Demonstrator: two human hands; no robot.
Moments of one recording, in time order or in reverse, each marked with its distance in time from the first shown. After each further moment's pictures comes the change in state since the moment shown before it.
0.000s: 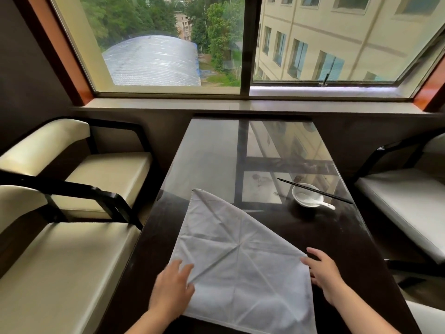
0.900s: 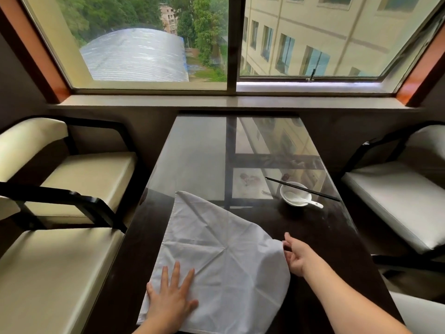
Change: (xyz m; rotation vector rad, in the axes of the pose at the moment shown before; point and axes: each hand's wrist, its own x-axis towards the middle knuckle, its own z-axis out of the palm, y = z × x) left_hand 0.023 0.022 0.032 0.187 -0.367 -0.033; right_hand 0.028 -0.054 0.037 0.426 -0.051 0.438
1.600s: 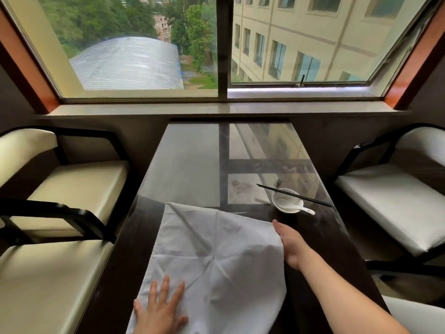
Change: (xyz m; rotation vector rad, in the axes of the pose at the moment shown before) left_hand 0.018 -0.004 0.007 -0.021 0.011 -0.055; right_hand 0.012 -0.036 0.003 -0.190 -0.227 -0.337
